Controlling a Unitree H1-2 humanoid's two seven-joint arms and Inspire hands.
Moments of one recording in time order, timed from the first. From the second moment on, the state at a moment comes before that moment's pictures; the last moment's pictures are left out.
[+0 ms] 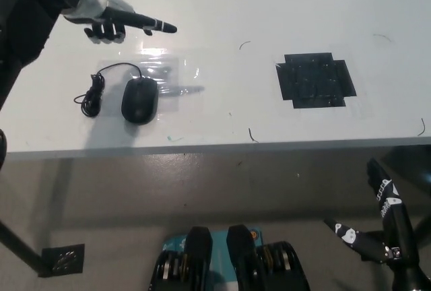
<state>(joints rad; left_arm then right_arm) -1.39 0.46 -0.63 1.04 0.43 0.07 -0.91 -0.02 -0.10 -0.01 0.18 -0.08 -0.40 -0.03</state>
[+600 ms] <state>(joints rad) -1.38 0.43 -0.66 1.17 0.49 0.09 -0.91 -0.02 -0.10 -0.02 0.17 -0.08 -0.40 -0.03</state>
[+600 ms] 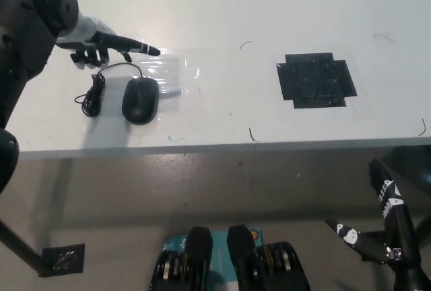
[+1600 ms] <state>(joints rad) -1.36 0.38 -0.66 1.23 0.54 0.04 -0.91 -0.02 -0.10 -0.02 0.17 -0.08 -0.42 -0.03</state>
